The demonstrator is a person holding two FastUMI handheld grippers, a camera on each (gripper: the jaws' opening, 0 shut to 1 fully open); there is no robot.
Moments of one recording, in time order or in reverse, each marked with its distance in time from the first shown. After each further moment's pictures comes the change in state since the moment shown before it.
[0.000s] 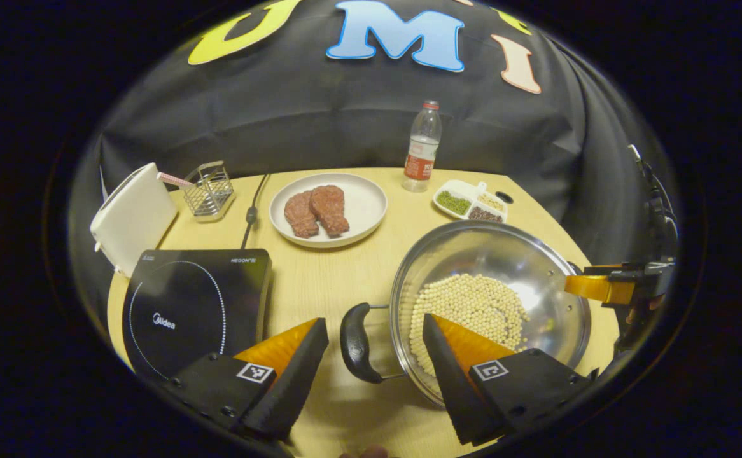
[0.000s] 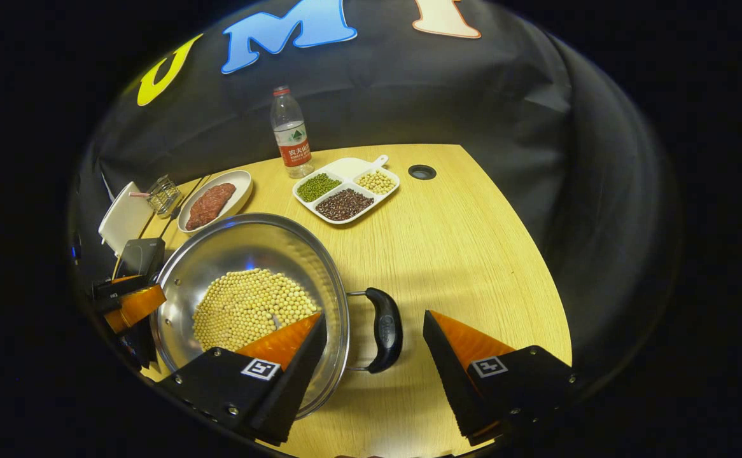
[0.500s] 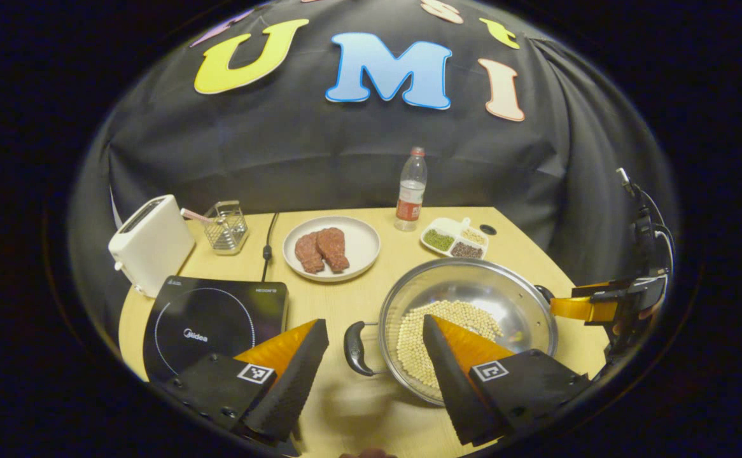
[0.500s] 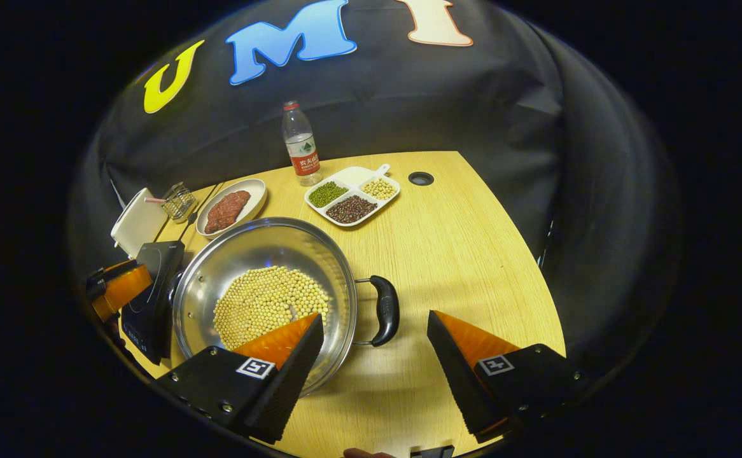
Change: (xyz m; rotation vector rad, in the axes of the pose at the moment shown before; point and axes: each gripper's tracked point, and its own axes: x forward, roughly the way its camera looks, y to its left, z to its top) left arm -0.063 -0.011 0.035 0.003 -0.146 -0.003; right arm -0.038 0.000 -0.006 0.017 -0.026 0.029
